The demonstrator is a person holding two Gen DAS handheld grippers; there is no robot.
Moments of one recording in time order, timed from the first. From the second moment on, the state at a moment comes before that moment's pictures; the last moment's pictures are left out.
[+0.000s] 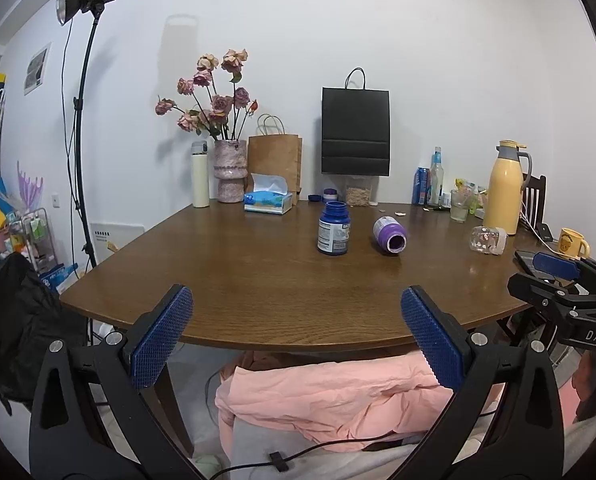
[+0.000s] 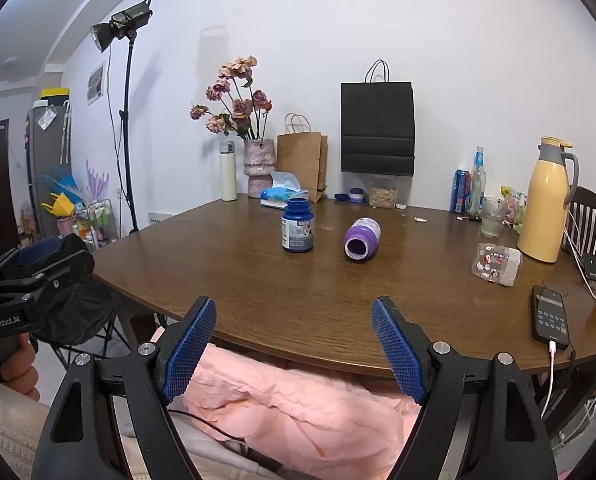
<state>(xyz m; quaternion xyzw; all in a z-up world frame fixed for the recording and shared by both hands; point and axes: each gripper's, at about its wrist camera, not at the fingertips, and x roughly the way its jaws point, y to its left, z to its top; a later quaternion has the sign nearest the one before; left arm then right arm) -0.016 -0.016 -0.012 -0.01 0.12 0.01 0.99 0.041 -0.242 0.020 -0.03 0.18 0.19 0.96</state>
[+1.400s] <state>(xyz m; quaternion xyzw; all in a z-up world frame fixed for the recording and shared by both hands) -0.016 -0.013 -0.007 -0.01 0.12 0.01 0.99 0.044 -0.243 0.024 -0.03 0.18 0.19 0.96</state>
